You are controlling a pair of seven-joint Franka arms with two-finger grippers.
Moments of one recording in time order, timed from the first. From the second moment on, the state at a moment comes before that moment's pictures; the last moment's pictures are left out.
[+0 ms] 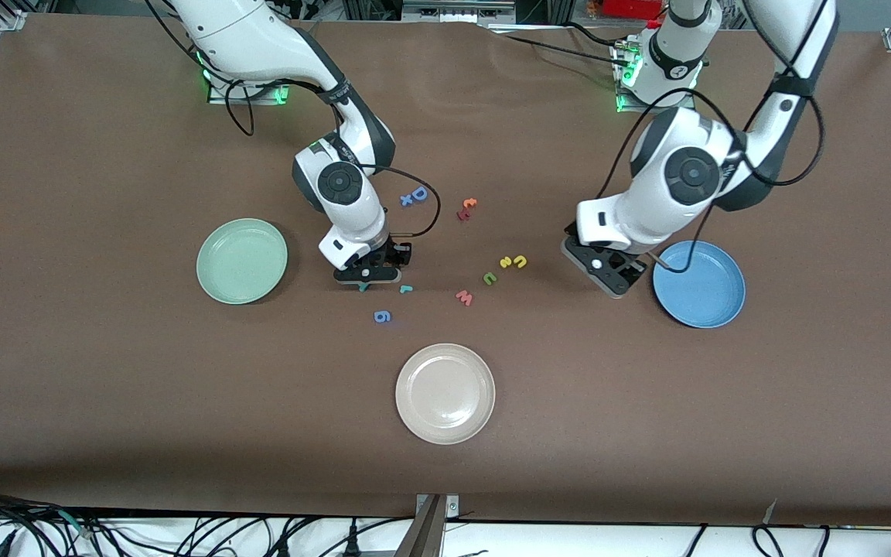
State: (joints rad) left arm -0.07 0.31 -0.38 -1.97 0.00 2.26 0.34; right arm 0.60 0.61 0.05 -1.92 -0.01 2.62 0.64
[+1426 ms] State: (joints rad) left arm -0.28 0.55 -0.29 -2.00 0.09 2.51 0.24; right arm 0.60 0.42 -0.28 -1.92 -0.01 2.17 0.04
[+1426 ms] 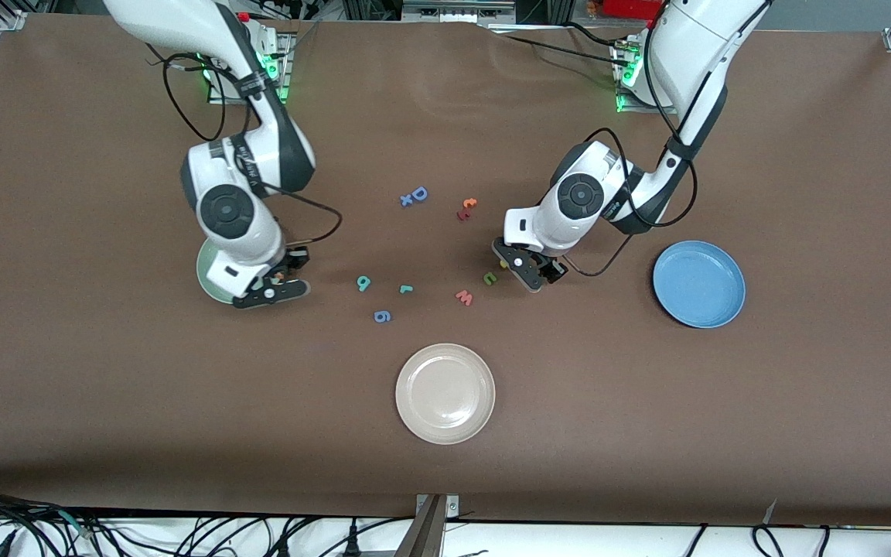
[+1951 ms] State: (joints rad) left arm -0.34 0.59 -0.28 -2.00 0.23 2.54 0.12; right arm 0.59 0.32 -0.37 -2.28 -0.01 2.40 -0.02
